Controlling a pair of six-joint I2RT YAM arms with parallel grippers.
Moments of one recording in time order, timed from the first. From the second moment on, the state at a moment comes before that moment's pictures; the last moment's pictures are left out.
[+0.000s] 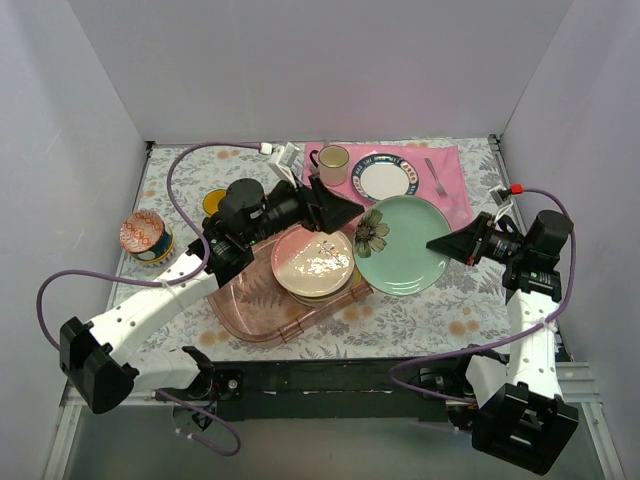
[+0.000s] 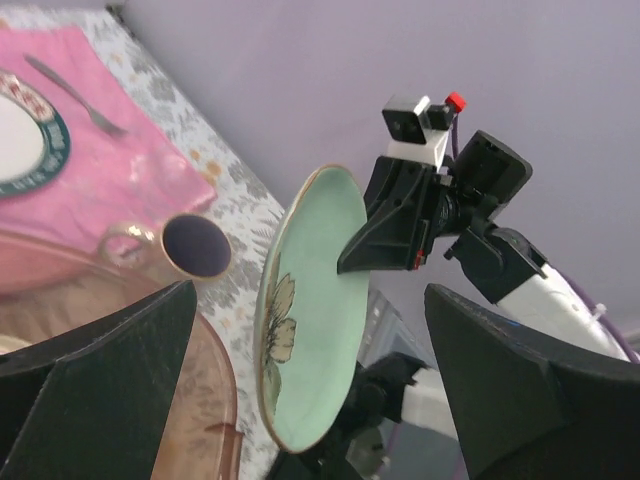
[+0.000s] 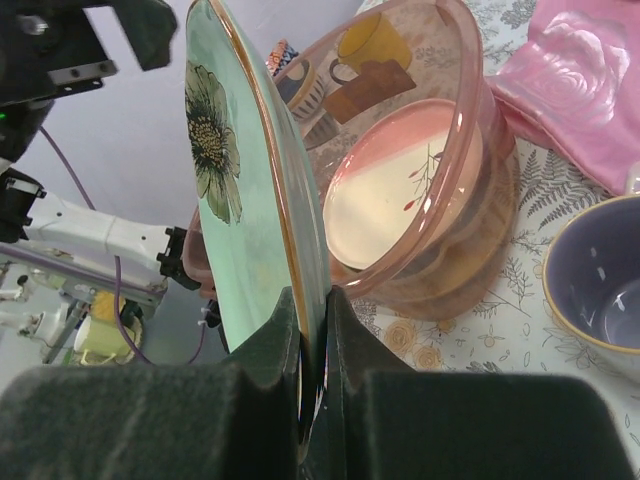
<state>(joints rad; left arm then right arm) -0.80 1.20 1.14 0.11 0.22 -0.65 -0.33 0.88 0.68 -0.11 -1.40 0.47</state>
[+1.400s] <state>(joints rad) -0.90 1.39 1.21 -0.17 0.22 -0.78 -0.33 0.87 0.64 0.00 -1.44 0.53</state>
